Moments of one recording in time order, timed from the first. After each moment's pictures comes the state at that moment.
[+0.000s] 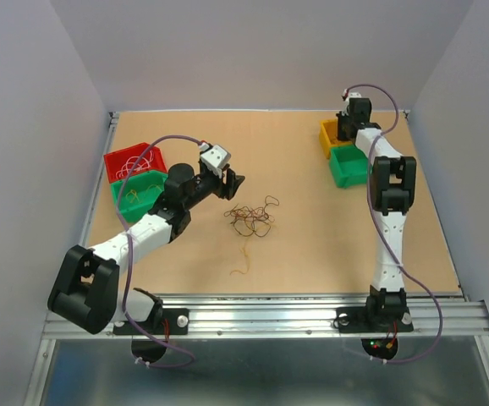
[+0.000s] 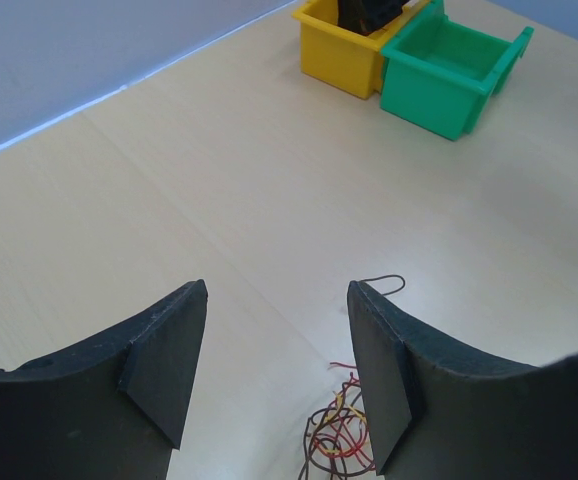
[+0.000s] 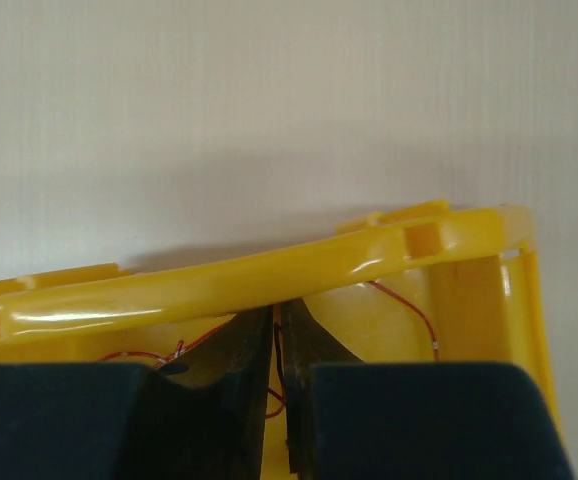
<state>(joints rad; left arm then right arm) -0.48 1.30 0.69 0.50 0.30 0.03 0.00 2.51 2.11 -0.25 0.02 -0.05</state>
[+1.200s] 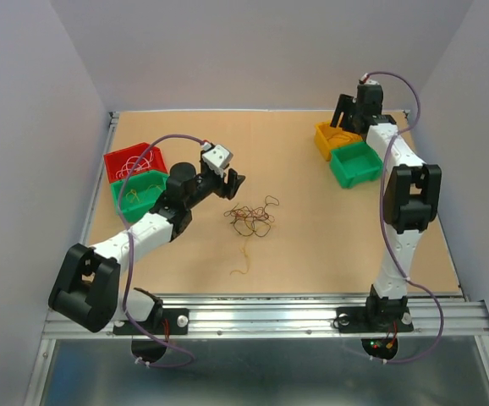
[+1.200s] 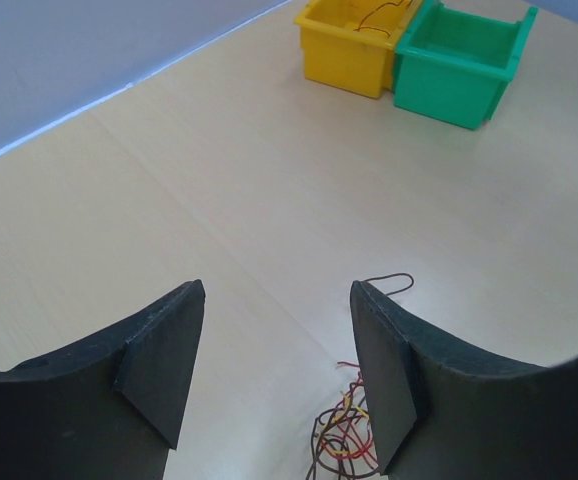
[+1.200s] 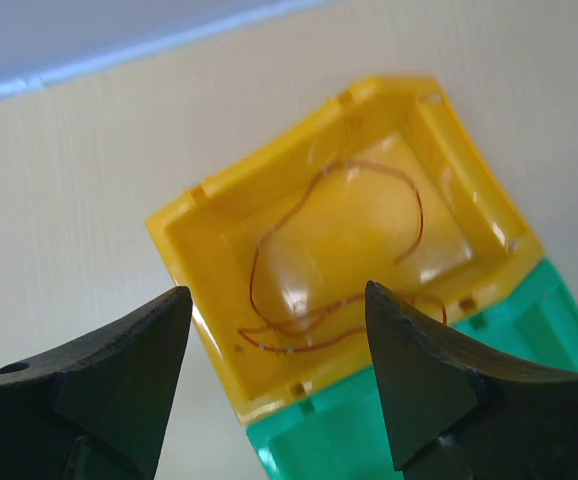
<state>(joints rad) -0.48 1.31 0.70 0.49 0.28 0.06 0.04 2.12 1.86 -0.32 0.07 0.27</state>
